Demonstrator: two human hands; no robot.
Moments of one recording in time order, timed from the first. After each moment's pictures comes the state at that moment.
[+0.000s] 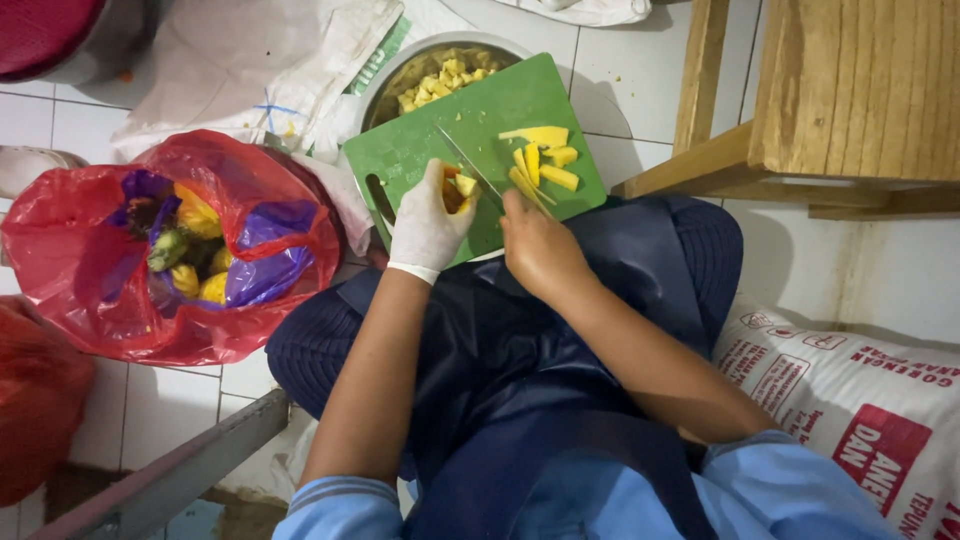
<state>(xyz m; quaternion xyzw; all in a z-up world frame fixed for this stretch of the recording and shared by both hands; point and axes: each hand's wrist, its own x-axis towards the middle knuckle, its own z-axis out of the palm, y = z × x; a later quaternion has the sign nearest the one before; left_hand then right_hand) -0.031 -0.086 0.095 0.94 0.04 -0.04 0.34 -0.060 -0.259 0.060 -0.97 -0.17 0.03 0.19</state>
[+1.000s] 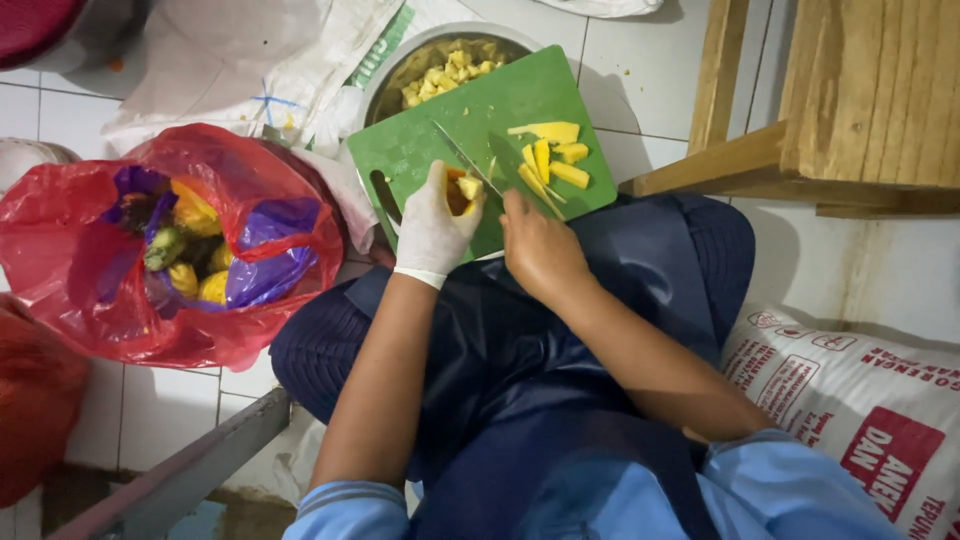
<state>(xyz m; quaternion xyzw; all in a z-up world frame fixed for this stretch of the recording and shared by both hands) -0.034 -0.083 0.091 0.93 0.04 -0.01 0.36 -0.059 -0.245 0.076 -0.96 -0.13 0.12 0.23</state>
